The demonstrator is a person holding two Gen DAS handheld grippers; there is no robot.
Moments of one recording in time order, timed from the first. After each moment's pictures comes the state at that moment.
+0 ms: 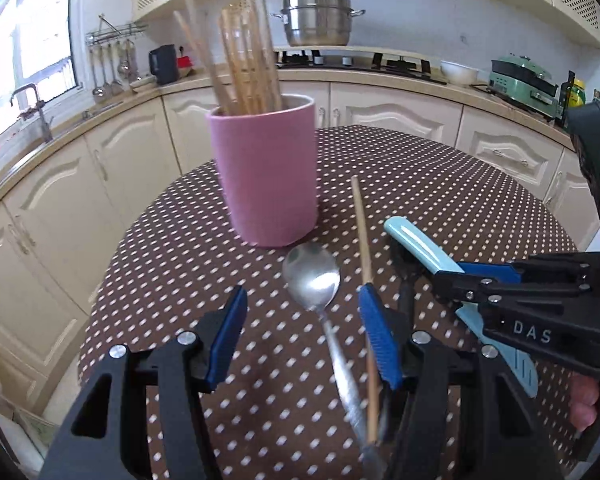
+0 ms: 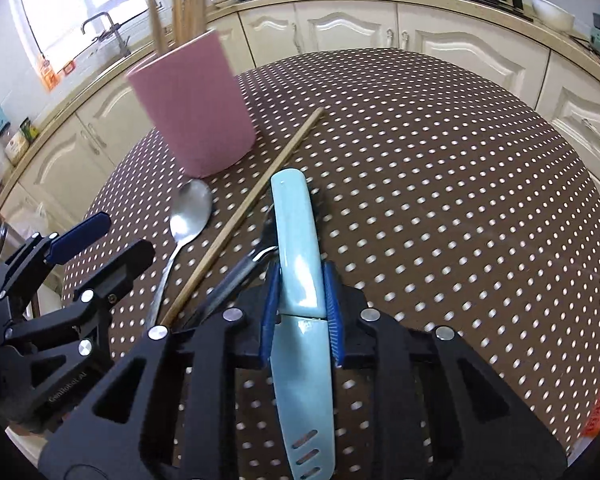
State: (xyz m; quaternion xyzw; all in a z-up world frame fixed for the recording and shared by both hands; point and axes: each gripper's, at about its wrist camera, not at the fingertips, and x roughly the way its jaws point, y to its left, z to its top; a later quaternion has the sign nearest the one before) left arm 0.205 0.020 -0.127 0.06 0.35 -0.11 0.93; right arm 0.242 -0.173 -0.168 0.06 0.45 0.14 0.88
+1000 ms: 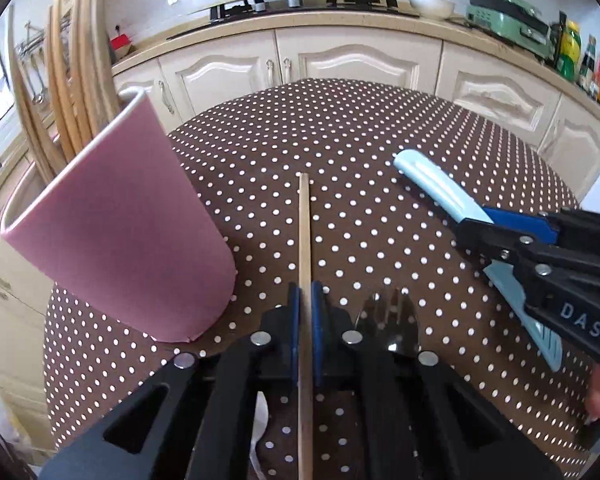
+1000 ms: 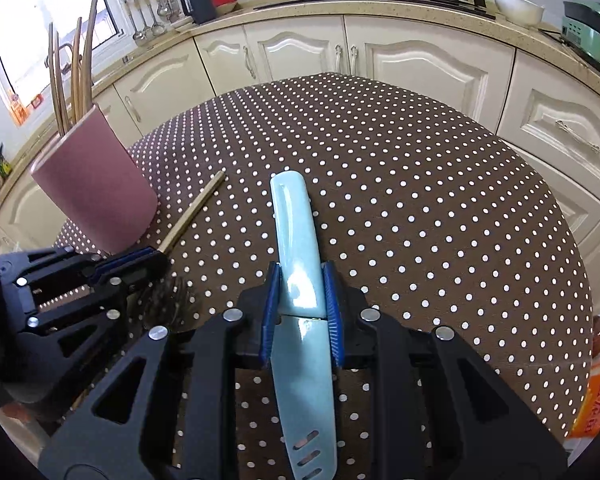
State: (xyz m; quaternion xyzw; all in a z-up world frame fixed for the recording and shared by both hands) left arm 0.308 -0.060 -0.144 0.12 0.44 -0.15 0.87; right arm 0.292 -0.228 -0.161 0.08 0.43 0.08 0.90
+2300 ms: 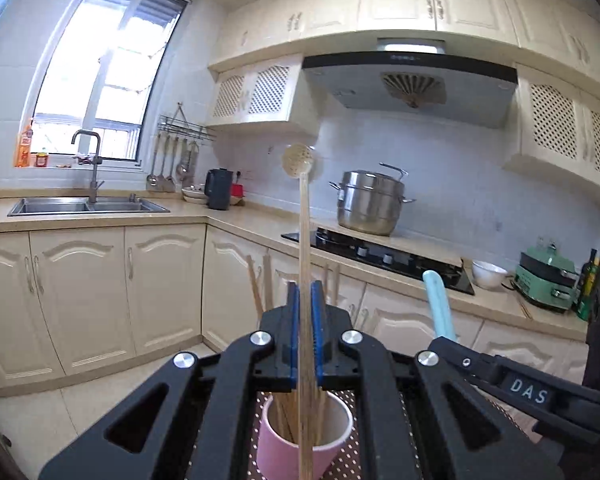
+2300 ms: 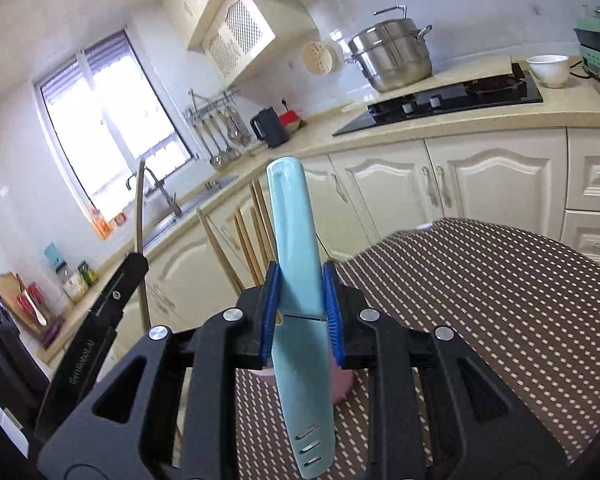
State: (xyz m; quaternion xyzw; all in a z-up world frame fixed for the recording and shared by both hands) left arm 0.240 0.060 0.033 -0.09 0.09 -0.03 0.99; right arm 0.298 -0.156 -0.012 0.22 0.23 0.18 0.93
